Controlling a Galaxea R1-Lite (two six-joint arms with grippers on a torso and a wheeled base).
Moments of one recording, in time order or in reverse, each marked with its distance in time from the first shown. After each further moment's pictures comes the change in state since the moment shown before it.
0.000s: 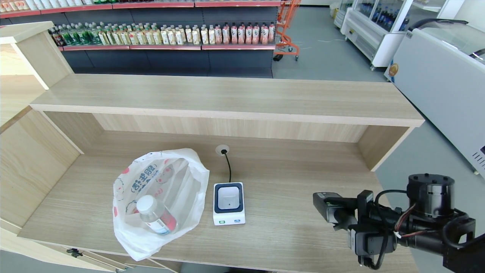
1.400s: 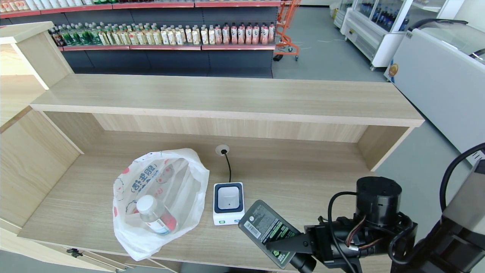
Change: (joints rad) left arm 0.000 0.000 0.000 0.000 0.000 0.000; right arm 0.325 0.176 -0.116 -0.239 0.466 -0.855
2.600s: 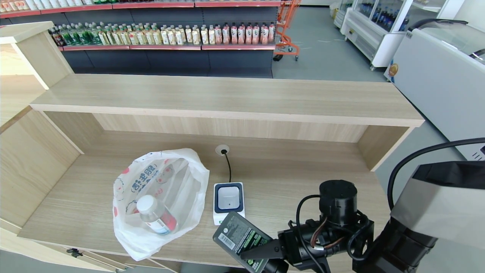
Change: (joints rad) left arm 0.000 0.000 0.000 0.000 0.000 0.000; right arm 0.087 0.158 -0.160 0.014 0.042 0.034
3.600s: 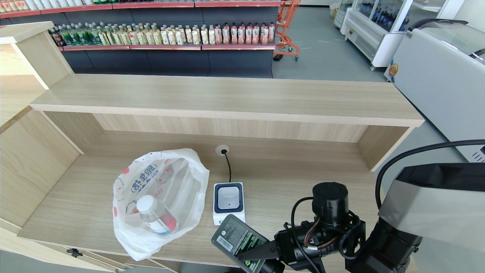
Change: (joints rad) left arm 0.000 0.000 0.000 0.000 0.000 0.000; right arm 0.000 0.047 -0.030 0.008 0.011 0.028
